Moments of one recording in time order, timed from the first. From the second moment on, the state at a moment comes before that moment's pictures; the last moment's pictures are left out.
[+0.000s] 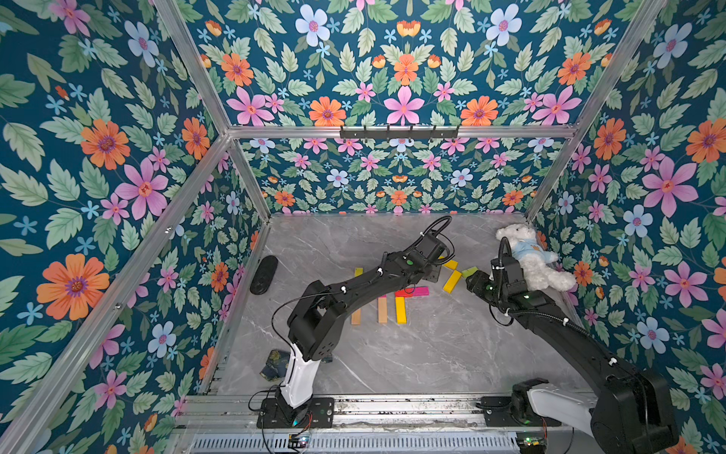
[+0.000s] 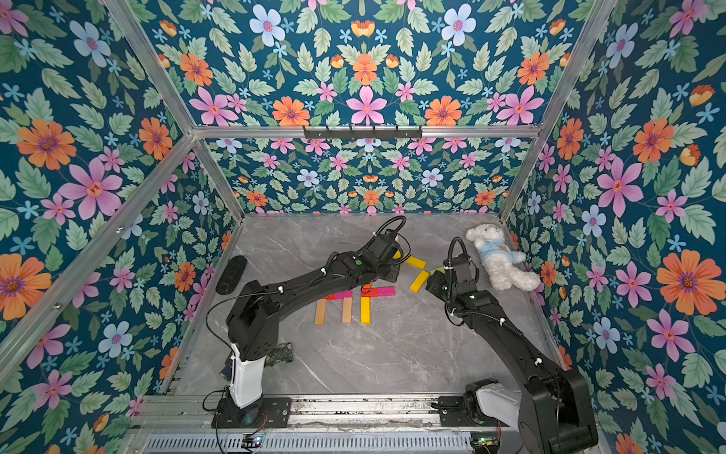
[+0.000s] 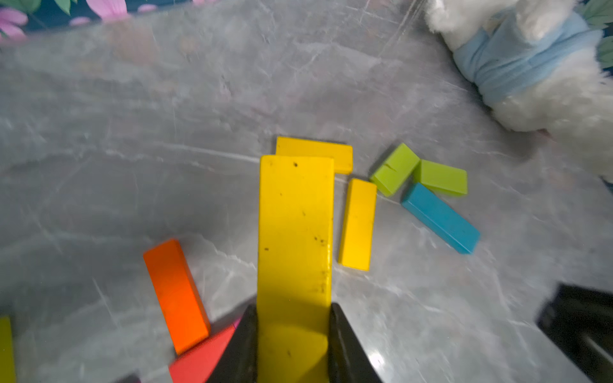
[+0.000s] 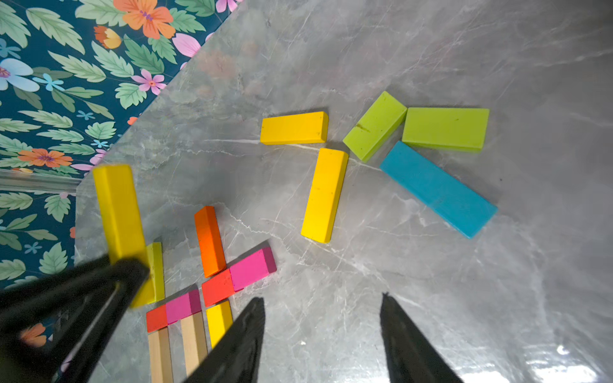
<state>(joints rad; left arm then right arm) -0.94 1.96 1.63 -0.50 -0.21 -0.47 0.25 1.16 0.75 -0.36 -0.01 0.76</state>
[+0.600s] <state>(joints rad) -1.14 1.97 1.48 -0.72 -0.21 -1.10 0.18 1.18 0.68 -0.27 -0.07 0.76</state>
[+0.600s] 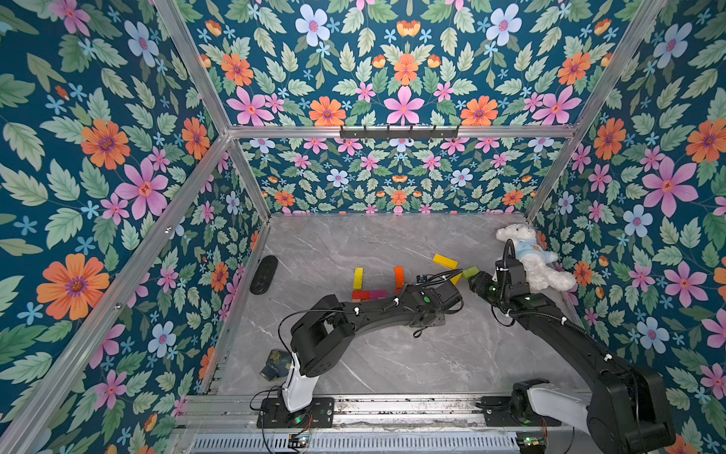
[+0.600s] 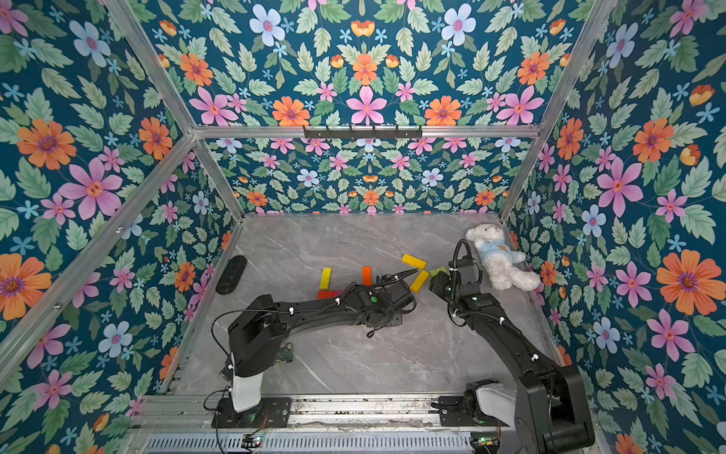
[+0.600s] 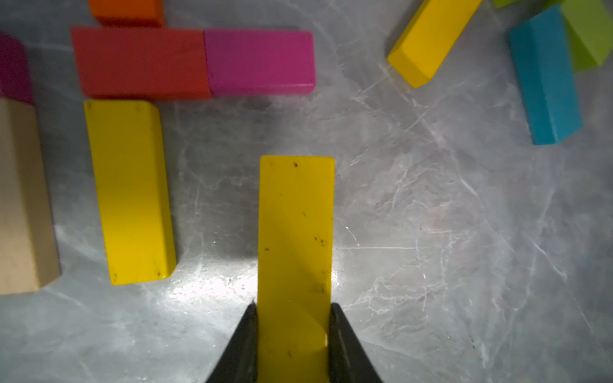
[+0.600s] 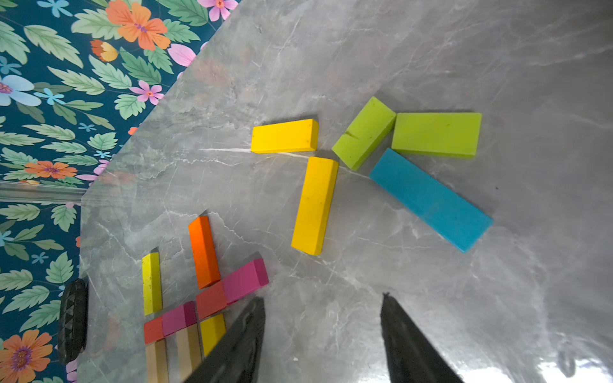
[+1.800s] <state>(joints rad) -1.13 2.21 1.72 -0.86 -0.29 -1.09 0.15 1.13 0.66 -0.22 -0.15 0.76</state>
